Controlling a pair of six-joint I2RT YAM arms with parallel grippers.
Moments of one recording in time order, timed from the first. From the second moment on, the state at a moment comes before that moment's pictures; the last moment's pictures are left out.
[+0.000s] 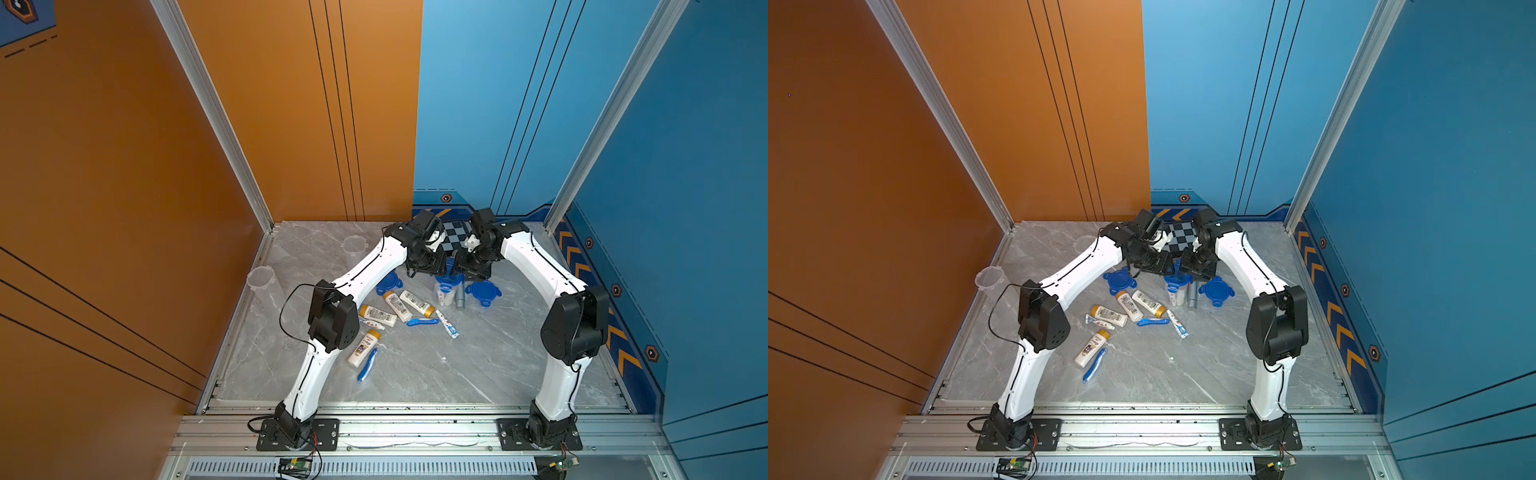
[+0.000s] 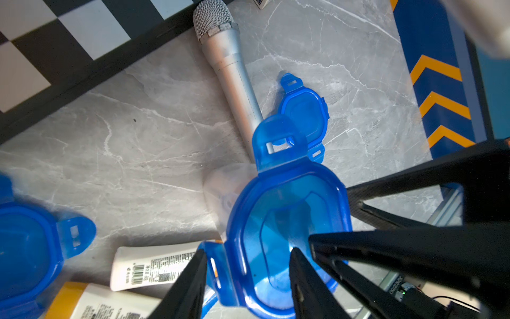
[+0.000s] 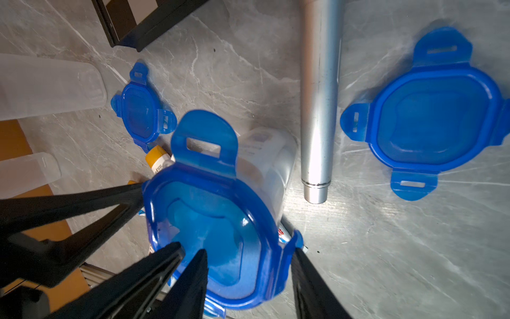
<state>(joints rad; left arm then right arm) -0.64 2.28 2.27 -1.03 0.31 -0.32 0.30 1.91 1.77 -1.14 -0.30 0.53</state>
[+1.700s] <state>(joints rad) -0.59 2.22 2.19 -1.03 0.29 -0.47 0.27 1.87 1.60 -0.87 -0.47 0.55</state>
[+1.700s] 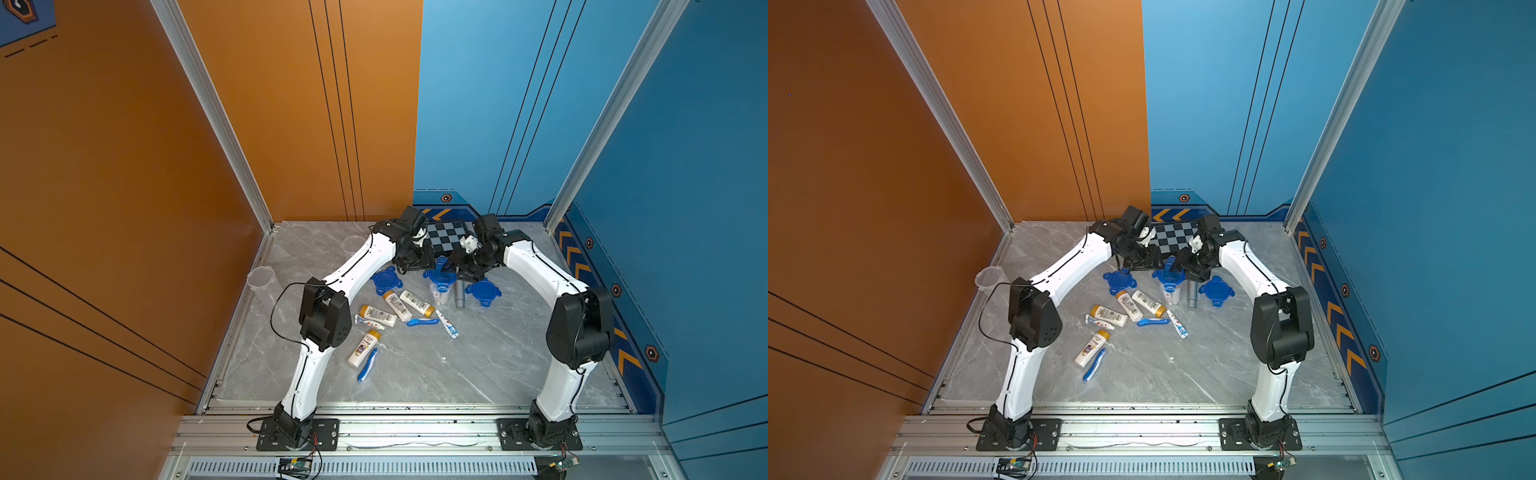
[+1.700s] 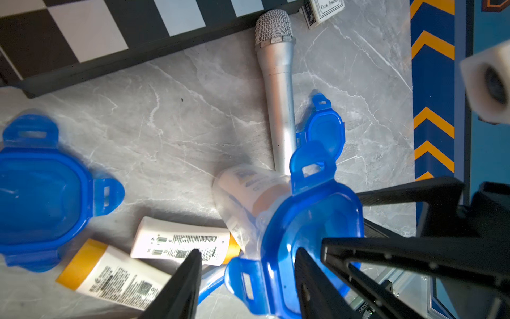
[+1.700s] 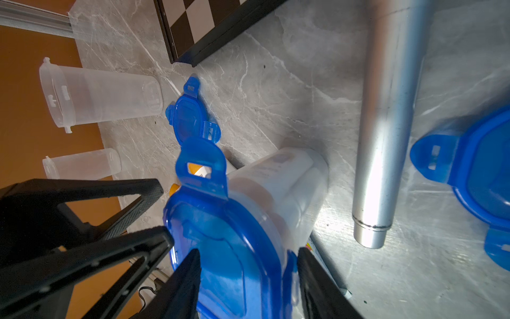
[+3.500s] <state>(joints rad) -0.55 2.17 1.95 -0.73 0.51 -0.71 0.28 1.88 1.62 -0.89 -0.46 0.55</state>
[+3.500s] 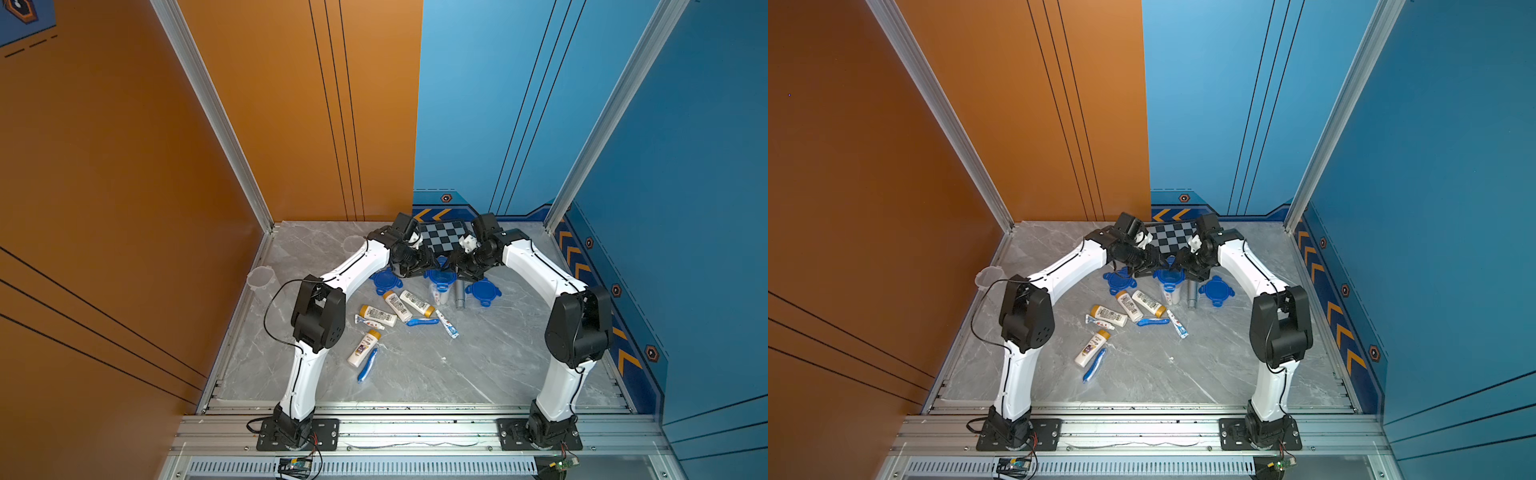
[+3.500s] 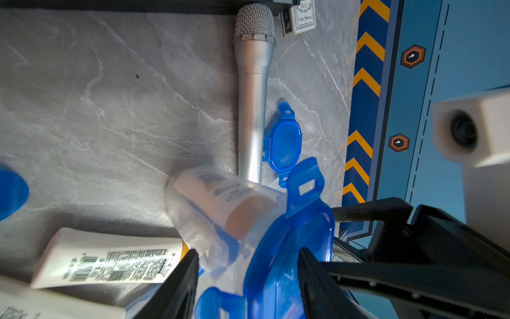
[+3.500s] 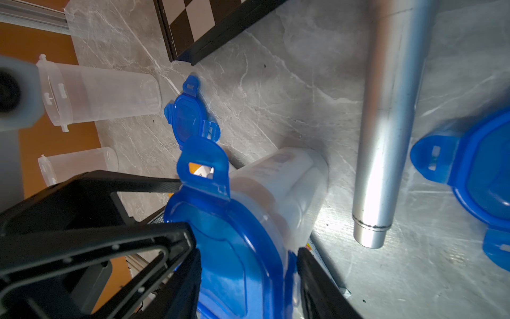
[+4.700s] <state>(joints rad) -0.60 2.19 2.16 -1.03 0.38 -0.52 0.30 1.89 1.62 -0.88 -0.46 0.54</state>
